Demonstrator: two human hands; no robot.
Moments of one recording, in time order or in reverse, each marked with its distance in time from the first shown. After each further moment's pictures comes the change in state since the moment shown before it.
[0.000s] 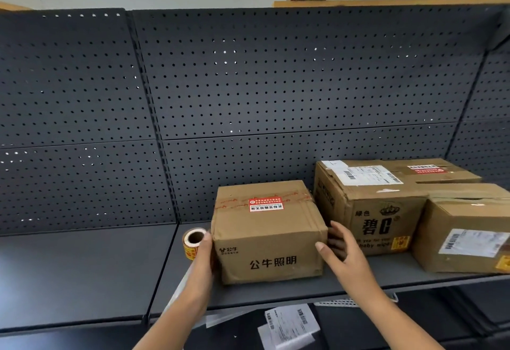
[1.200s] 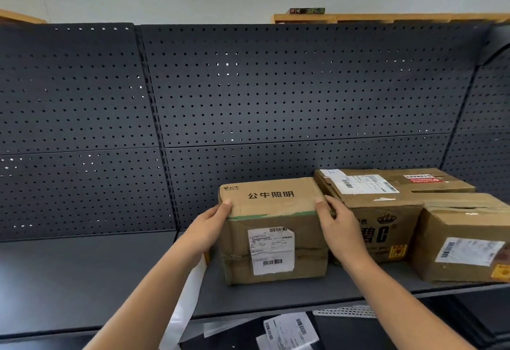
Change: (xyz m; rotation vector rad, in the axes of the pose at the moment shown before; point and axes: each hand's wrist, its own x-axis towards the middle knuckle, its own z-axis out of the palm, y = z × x) left_hand 0.013 0.104 0.019 0.507 0.015 0.068; right_hand 0.040 -0.094 0.007 -0.160 0.205 -0.048
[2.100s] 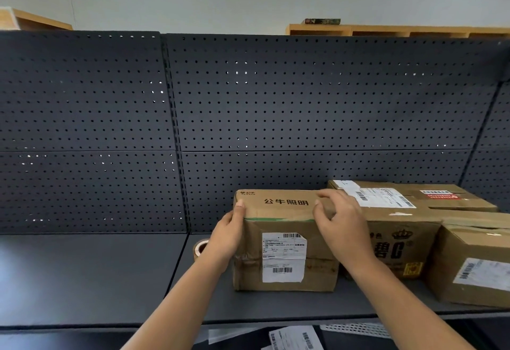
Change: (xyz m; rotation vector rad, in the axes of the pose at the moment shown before) left_hand 0.014 -0.011 0.022 -0.170 0.076 -0.039; right_hand 0.001 -0.041 0.009 -0.320 0.116 -0.396
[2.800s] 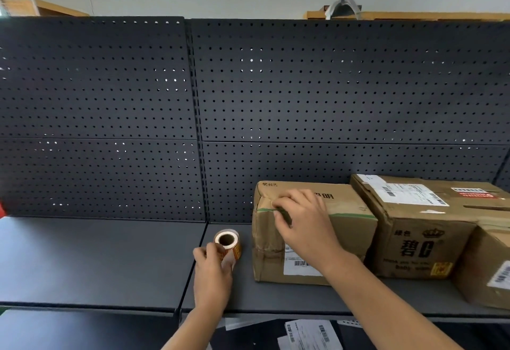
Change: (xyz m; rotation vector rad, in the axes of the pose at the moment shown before) left_hand -0.004 -0.140 -0.046 0.558 0.419 0.177; right_hand -0.016 -0.062 0.072 -0.098 -0.212 -0.374
